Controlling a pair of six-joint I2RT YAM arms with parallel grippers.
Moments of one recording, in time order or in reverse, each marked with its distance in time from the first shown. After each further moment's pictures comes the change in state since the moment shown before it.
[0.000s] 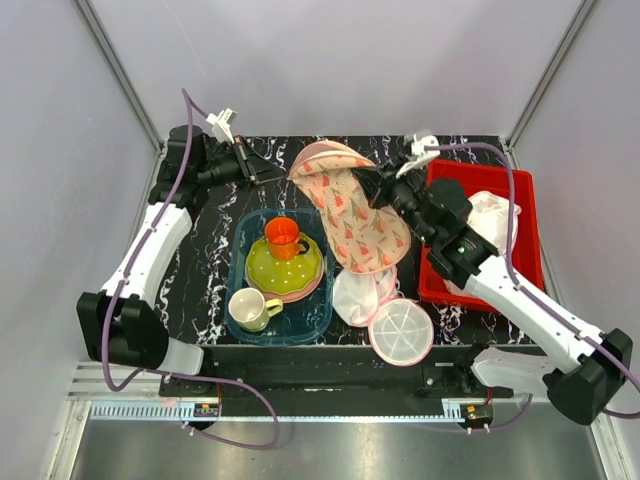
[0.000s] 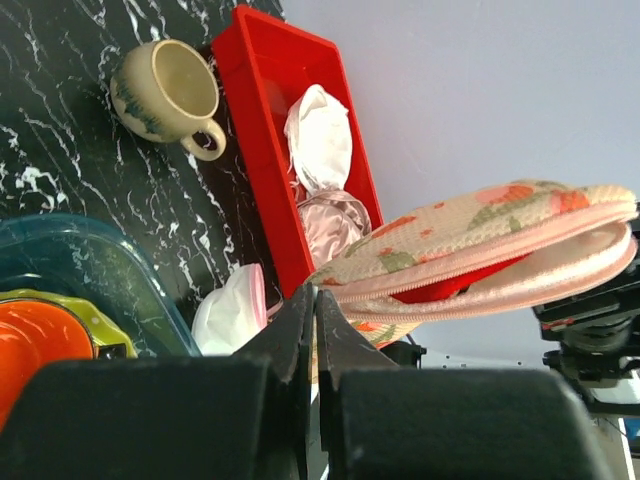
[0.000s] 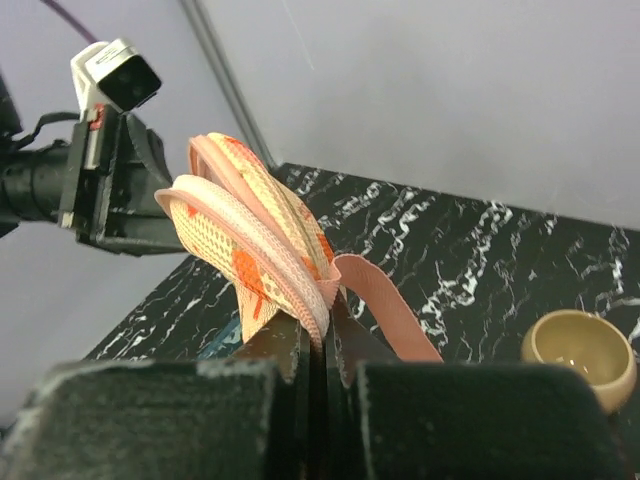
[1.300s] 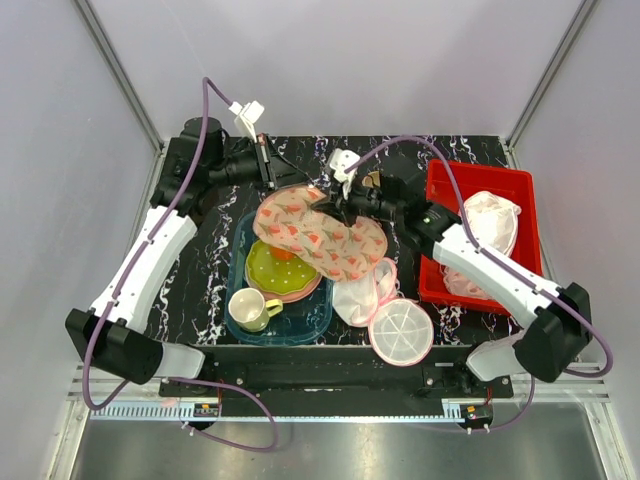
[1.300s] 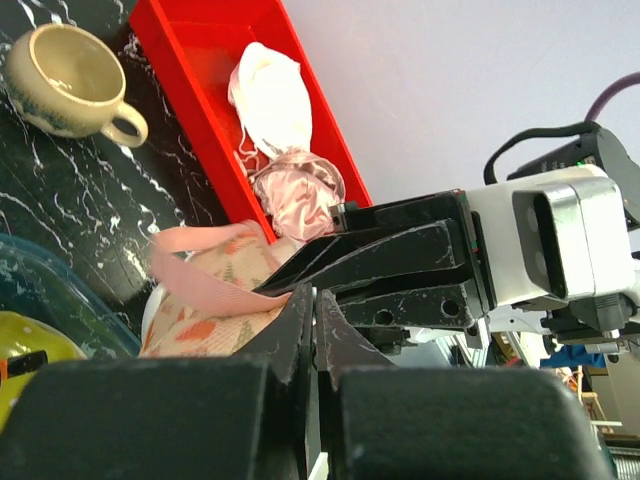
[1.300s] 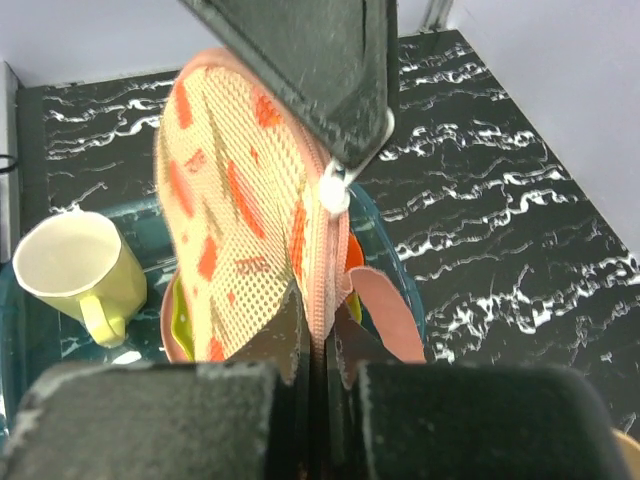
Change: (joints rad) left arm -0.182 -0.048 0.153 -0.159 -0.060 0.085; right arm -0.001 0.318 0.251 -0.297 -0.580 -0.493
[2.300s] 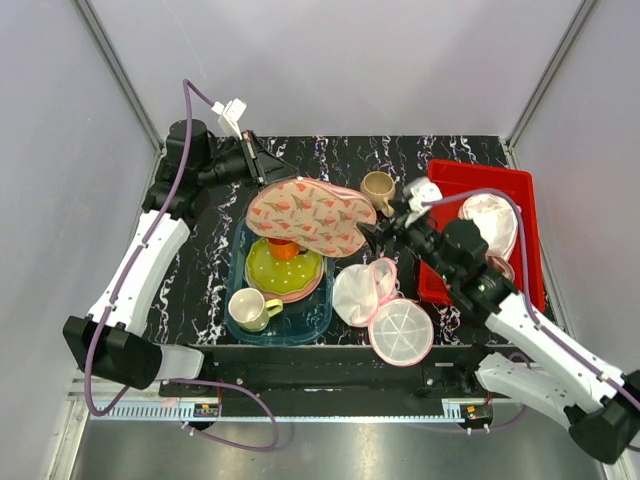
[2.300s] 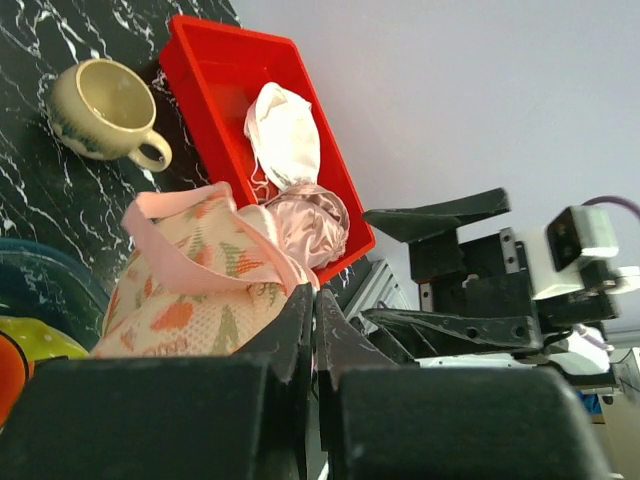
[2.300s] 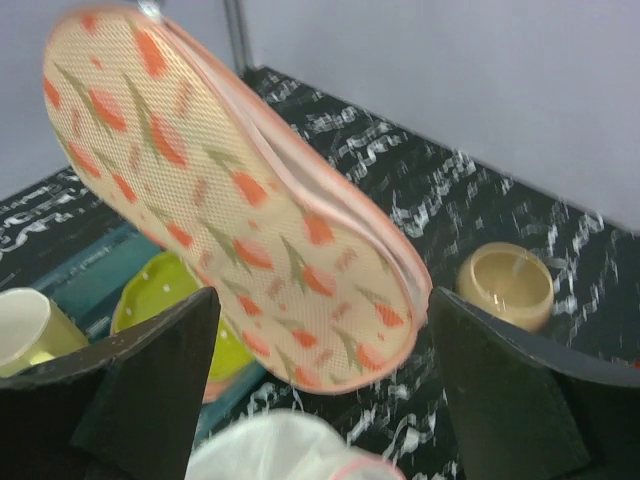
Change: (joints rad) left arm 0.068 -0.026 -0.065 0.064 -0.008 -0.063; right arm 0.000 -0.620 -0.587 0.189 0.525 0.269
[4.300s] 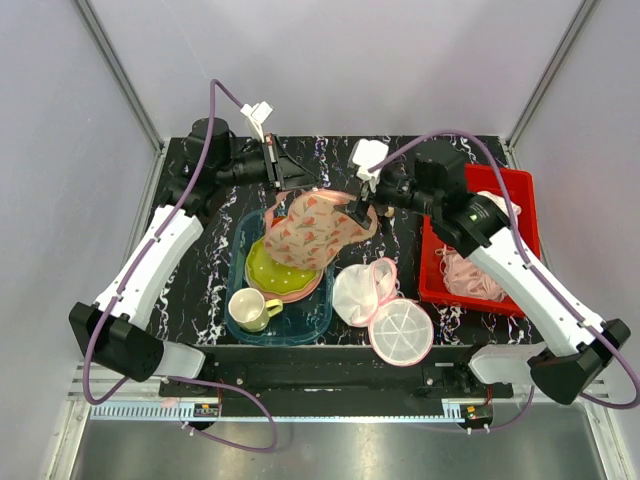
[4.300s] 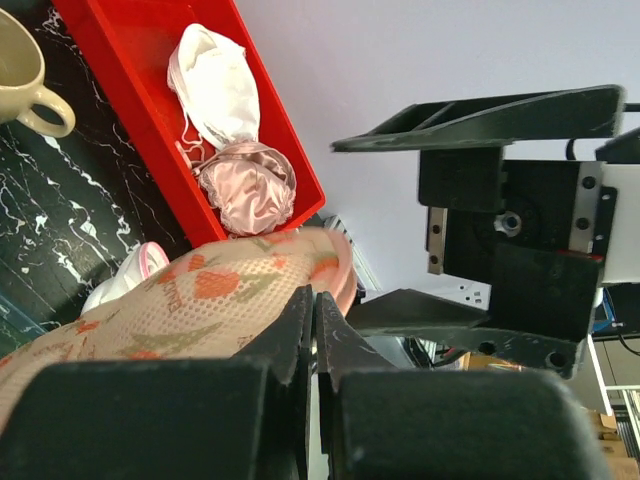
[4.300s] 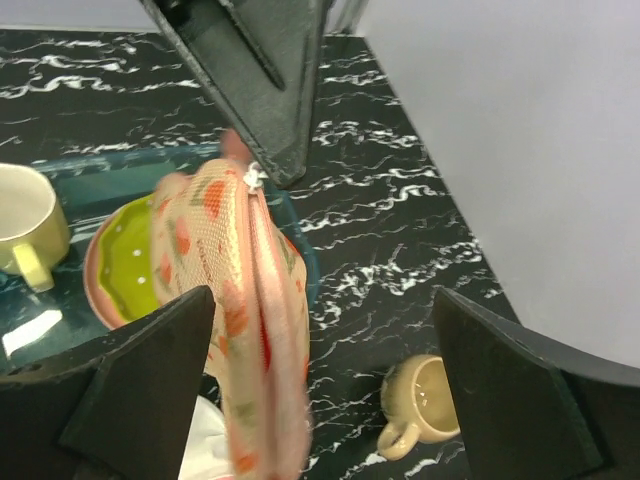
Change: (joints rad) left arm -0.103 0.048 0.044 0.027 0.074 -0.060; right arm -0.039 0.437 0.734 -0.504 -0.406 -0.501
